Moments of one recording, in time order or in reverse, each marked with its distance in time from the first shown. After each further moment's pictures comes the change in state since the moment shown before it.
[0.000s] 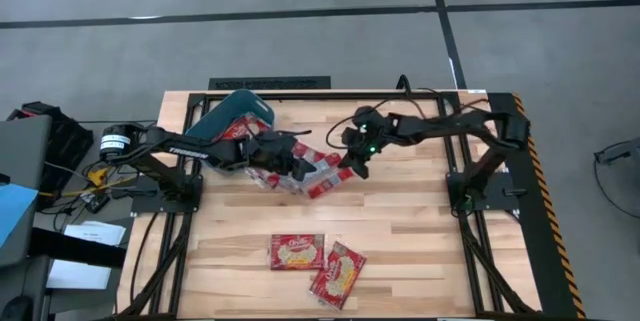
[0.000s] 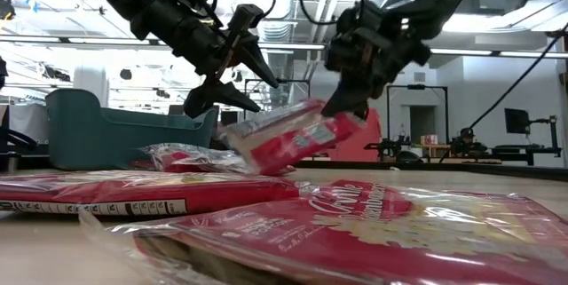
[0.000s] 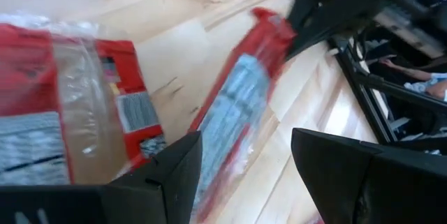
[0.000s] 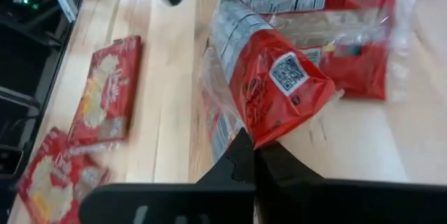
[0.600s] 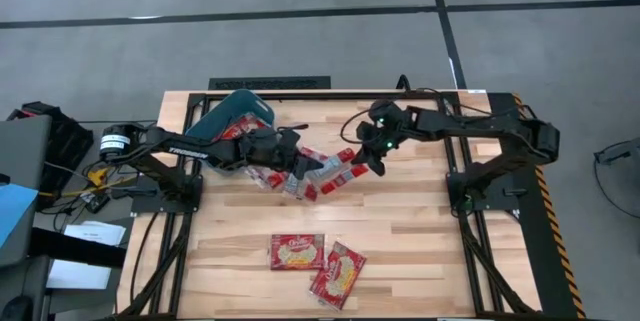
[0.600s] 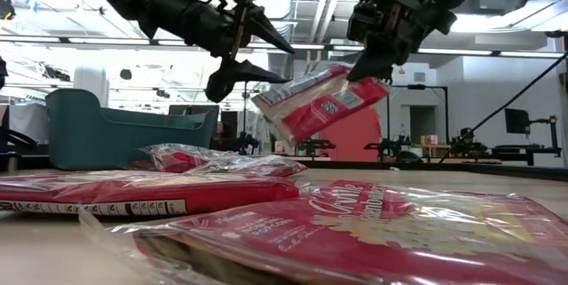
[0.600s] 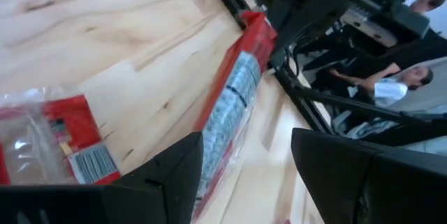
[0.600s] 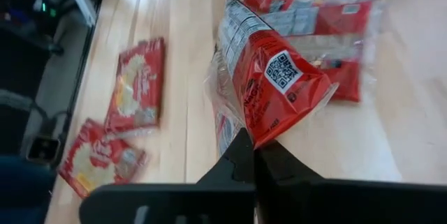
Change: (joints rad) left arm 0.001 0.000 0.000 0.208 0.056 0.042; right arm -0.019 -0.234 0.000 -0.230 0.017 0.012
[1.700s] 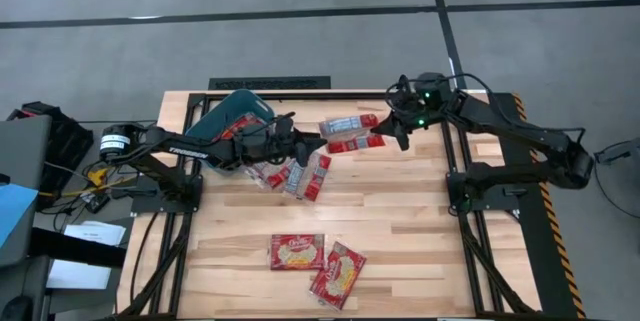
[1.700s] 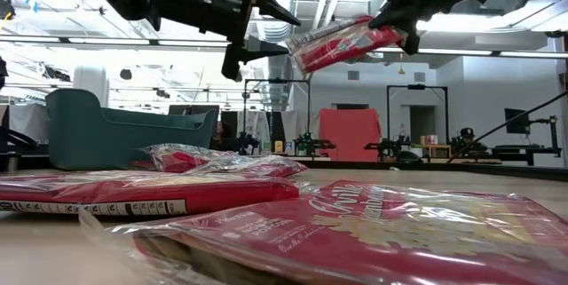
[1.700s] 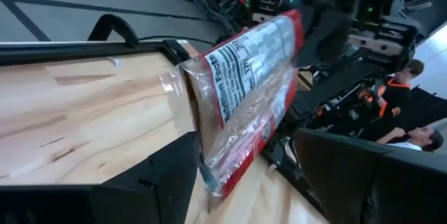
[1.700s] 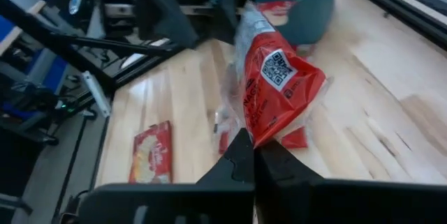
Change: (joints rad) left arm 0.002 0.000 0.000 0.262 -0.261 0.181; right arm -0.174 -0.336 0.000 -0.061 -0.017 0.137
